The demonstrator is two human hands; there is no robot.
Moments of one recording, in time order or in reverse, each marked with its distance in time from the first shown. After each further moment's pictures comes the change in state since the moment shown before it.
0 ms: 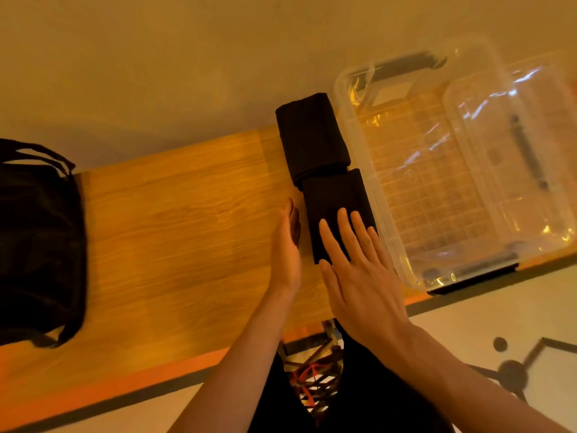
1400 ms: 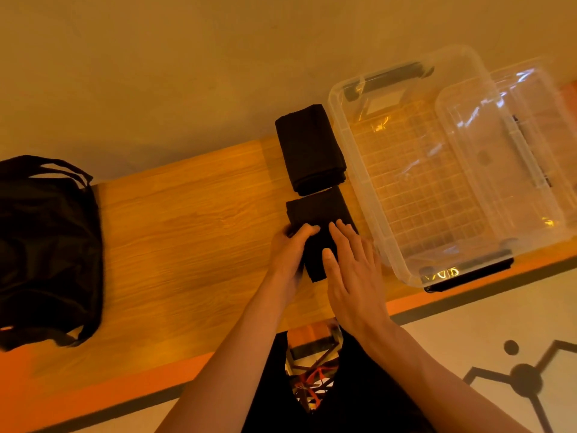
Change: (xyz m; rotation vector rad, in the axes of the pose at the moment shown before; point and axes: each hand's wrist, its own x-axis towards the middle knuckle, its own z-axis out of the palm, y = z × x) left_hand 0.007 0.013 -0.002 -0.181 -0.024 -0.343; right_hand 0.002 -0.012 0.004 0.540 0.088 0.238
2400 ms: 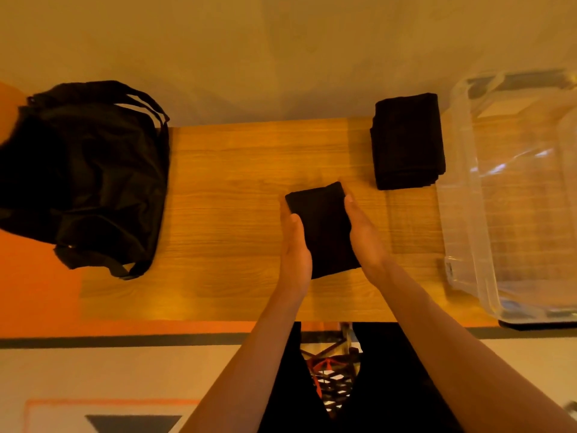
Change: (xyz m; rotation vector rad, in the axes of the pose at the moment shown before) left_hand -0.015 -0.001 -0.091 0.025 0.224 0.277; right_hand 0.081 -0.056 0.072 0.726 -0.477 0.253
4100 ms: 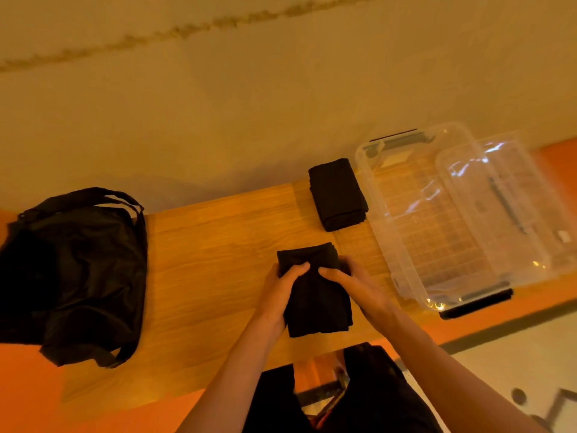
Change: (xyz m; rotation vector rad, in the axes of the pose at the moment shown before) left_hand -0.016 0.040 0.001 0.002 -0.301 -0.252; right_hand -0.077 -0.020 -0.038 0.037 0.138 0.180
